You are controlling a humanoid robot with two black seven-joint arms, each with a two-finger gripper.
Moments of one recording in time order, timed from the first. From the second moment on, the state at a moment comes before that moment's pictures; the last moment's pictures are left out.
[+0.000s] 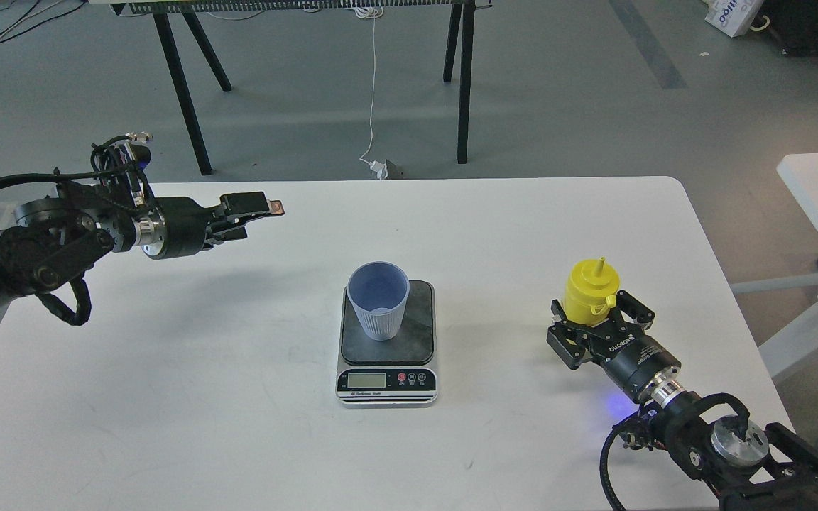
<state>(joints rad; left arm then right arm) -1.03 0.44 0.02 -0.54 0.93 -0.49 -0.49 0.19 -0.25 0.98 0.88 0.66 0.49 -0.32</state>
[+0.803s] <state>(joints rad) -1.03 0.45 0.02 -0.54 0.93 -0.49 -0.49 -0.01 -0.39 0.98 1.09 0.62 0.49 -0.32</state>
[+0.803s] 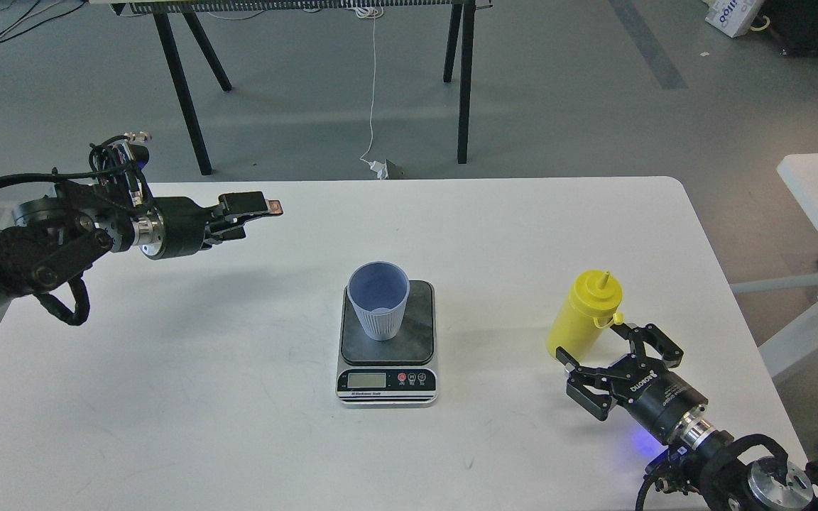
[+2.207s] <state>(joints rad) -1.03 0.49 0.01 -0.54 0.79 -0.49 -0.49 0.47 -0.54 0.97 0.86 0.35 0.49 -0.30</state>
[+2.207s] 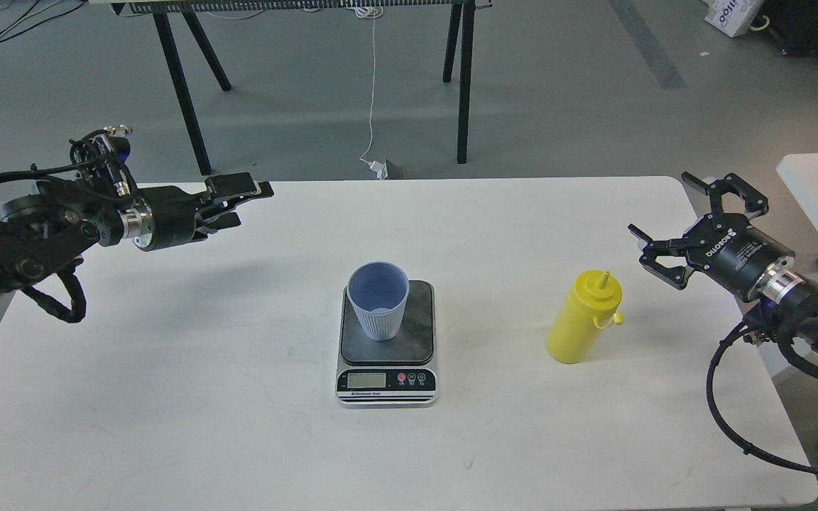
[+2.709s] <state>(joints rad) -1.04 0.54 0.00 -0.49 0.62 -0.49 -0.49 0.58 -0.45 0.93 0.73 0.30 0.49 -0.29</state>
